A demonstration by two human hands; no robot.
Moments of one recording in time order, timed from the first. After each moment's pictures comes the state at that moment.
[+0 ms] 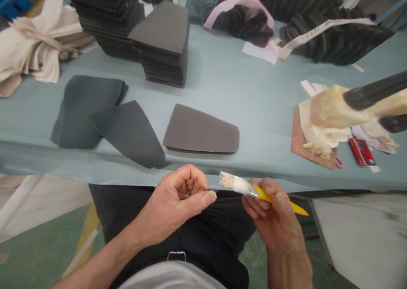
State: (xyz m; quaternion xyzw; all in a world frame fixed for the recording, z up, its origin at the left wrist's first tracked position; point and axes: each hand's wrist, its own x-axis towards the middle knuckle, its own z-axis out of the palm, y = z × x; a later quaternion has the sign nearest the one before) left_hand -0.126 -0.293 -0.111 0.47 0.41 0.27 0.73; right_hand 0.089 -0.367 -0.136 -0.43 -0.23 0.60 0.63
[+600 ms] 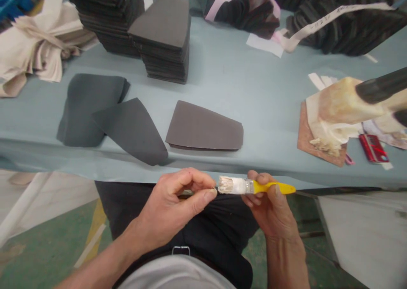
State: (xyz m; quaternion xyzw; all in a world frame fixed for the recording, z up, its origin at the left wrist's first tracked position) left_hand -0.136 -0.301 -0.113 0.55 0.42 0.32 0.64; right_hand 0.094 -0.363 -0.158 -0.45 -0.26 0.59 0.62
